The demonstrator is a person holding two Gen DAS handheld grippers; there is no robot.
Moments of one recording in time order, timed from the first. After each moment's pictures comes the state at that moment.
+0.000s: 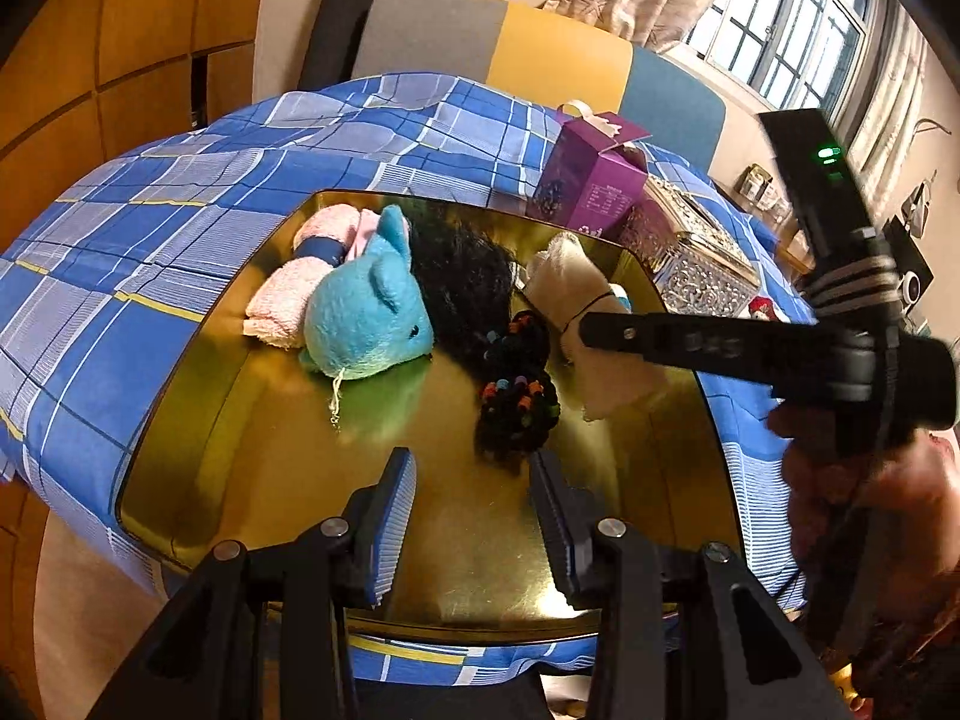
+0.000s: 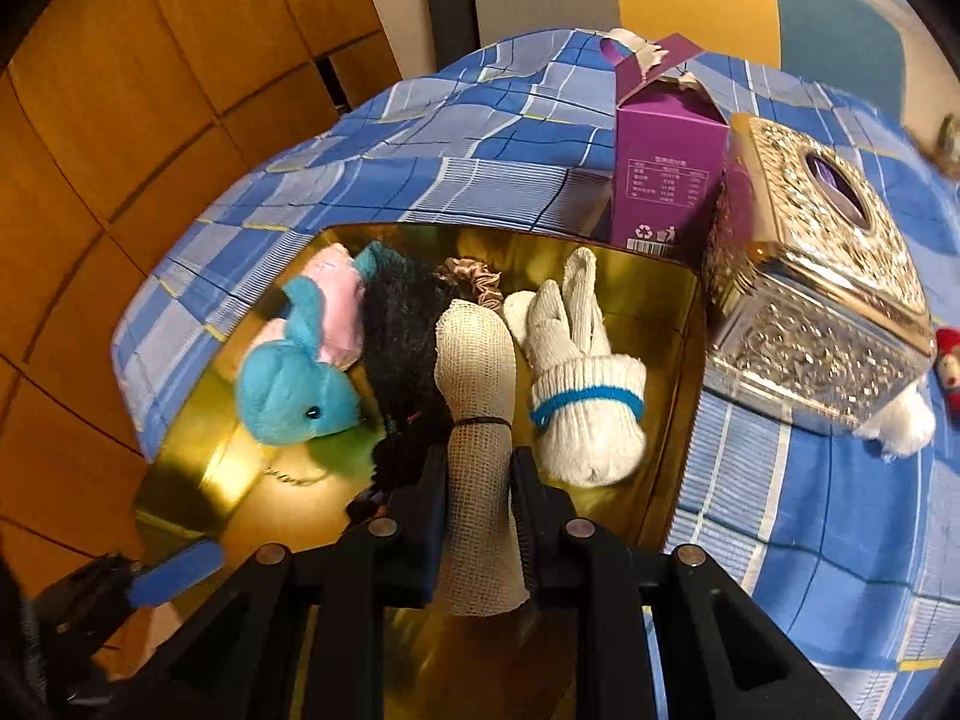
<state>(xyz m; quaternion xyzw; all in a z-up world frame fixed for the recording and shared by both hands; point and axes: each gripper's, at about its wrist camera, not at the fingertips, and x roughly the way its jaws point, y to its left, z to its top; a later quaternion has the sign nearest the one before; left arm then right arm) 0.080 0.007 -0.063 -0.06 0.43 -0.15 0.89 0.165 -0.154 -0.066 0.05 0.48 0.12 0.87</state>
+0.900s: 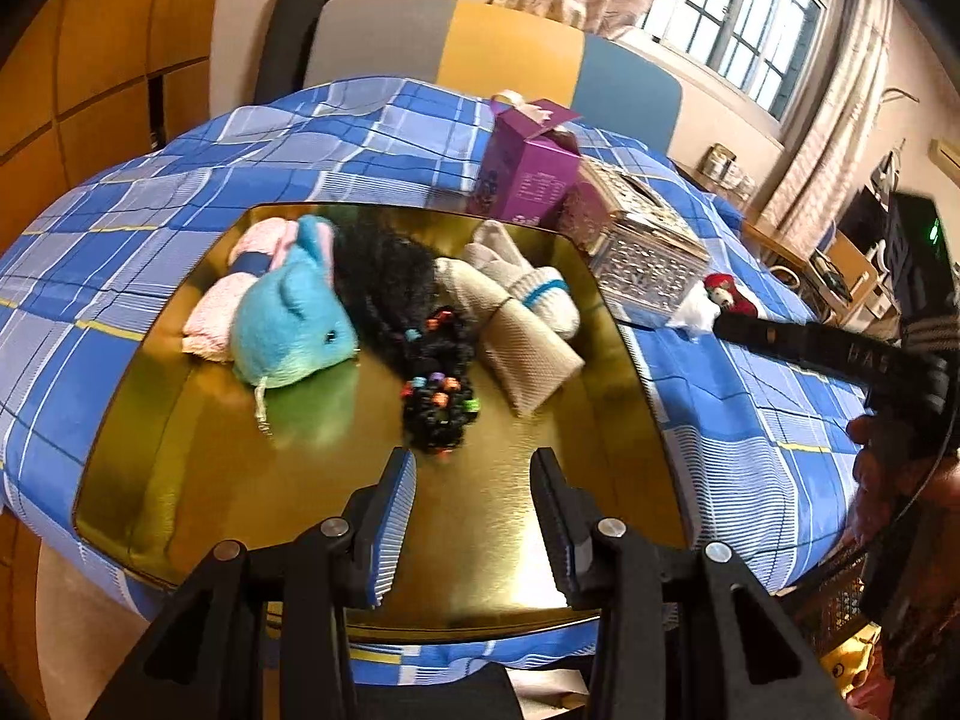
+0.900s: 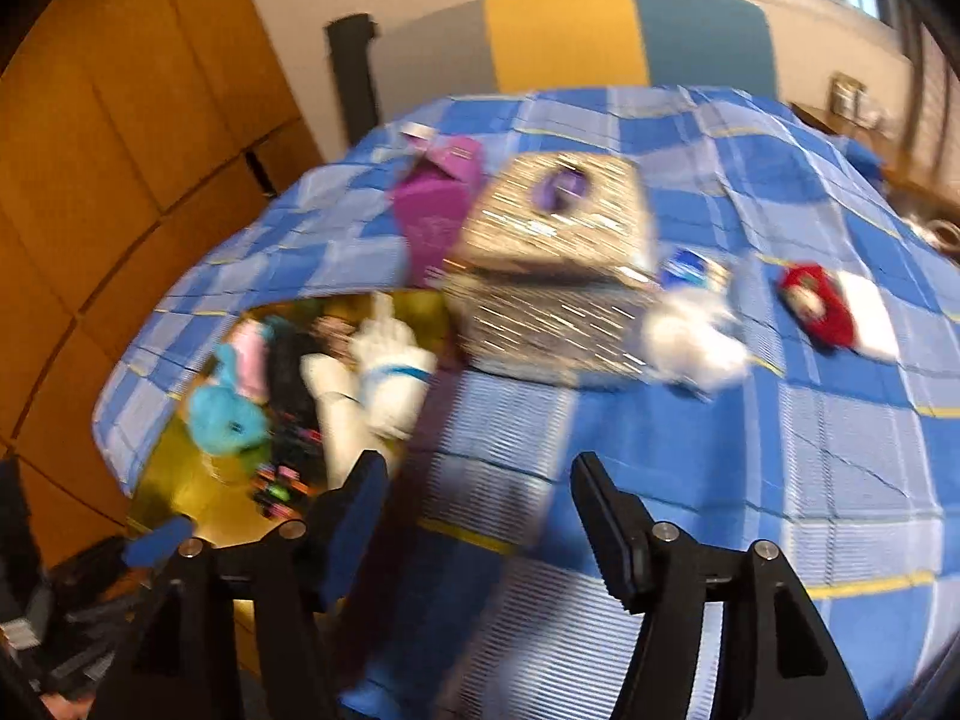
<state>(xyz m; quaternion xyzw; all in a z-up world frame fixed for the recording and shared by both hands) 0.070 -0.029 -0.057 -0.03 0.43 -0.20 0.88 0.086 -0.280 -0.032 0.12 0.43 0.03 0.89</state>
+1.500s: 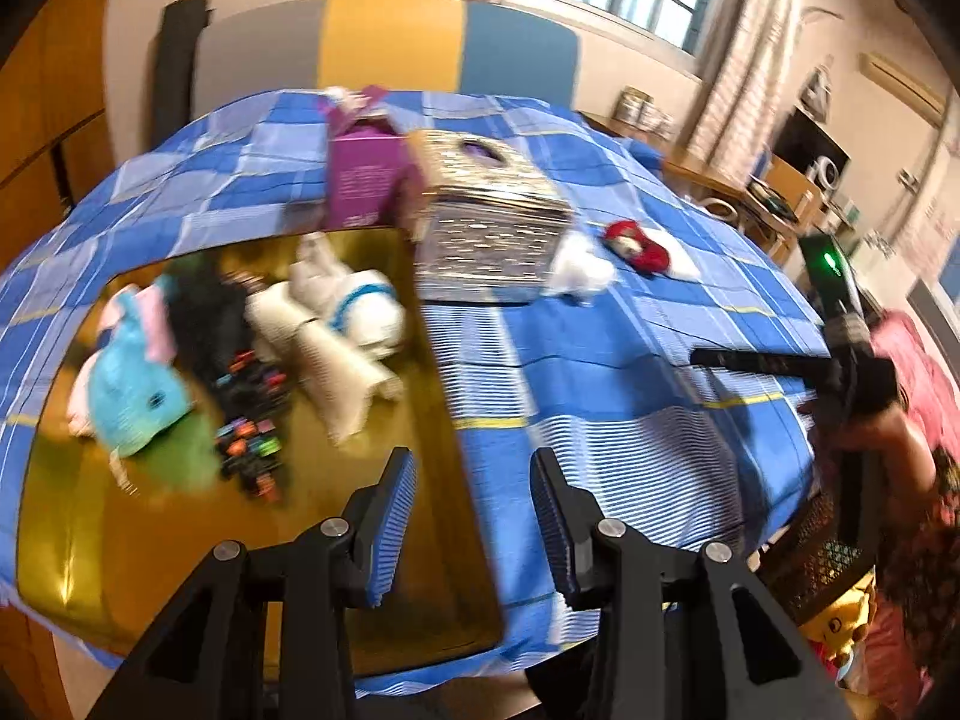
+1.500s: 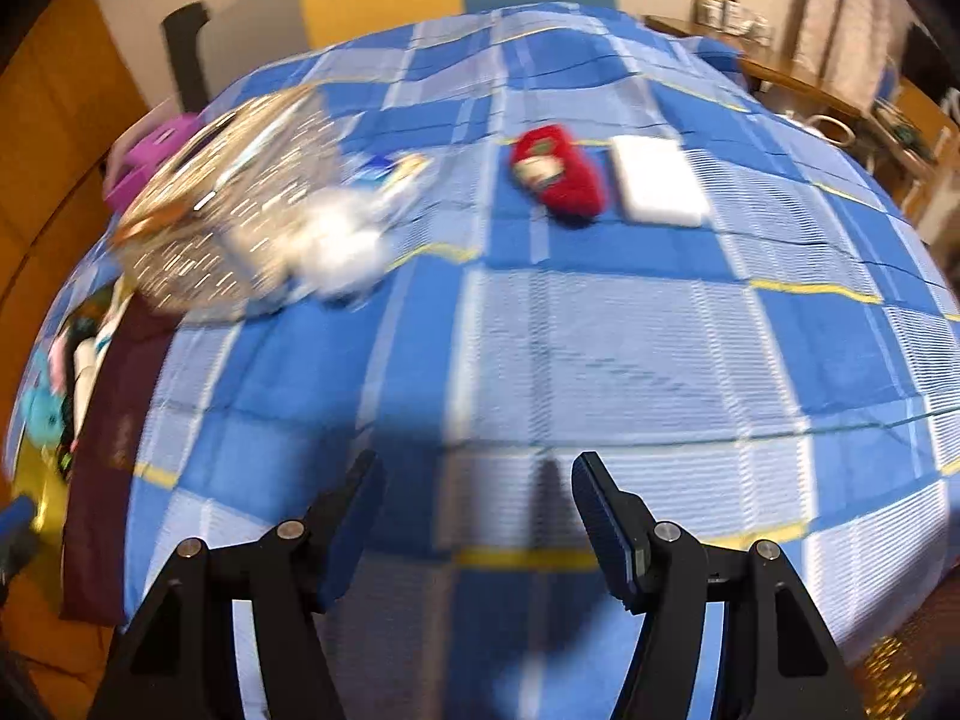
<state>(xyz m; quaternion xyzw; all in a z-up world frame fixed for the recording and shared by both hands) 0.056 -0.128 -0.042 0.04 0.43 -0.28 0.86 0.054 -0.446 -0.085 0.14 0.49 -0.10 0.85</state>
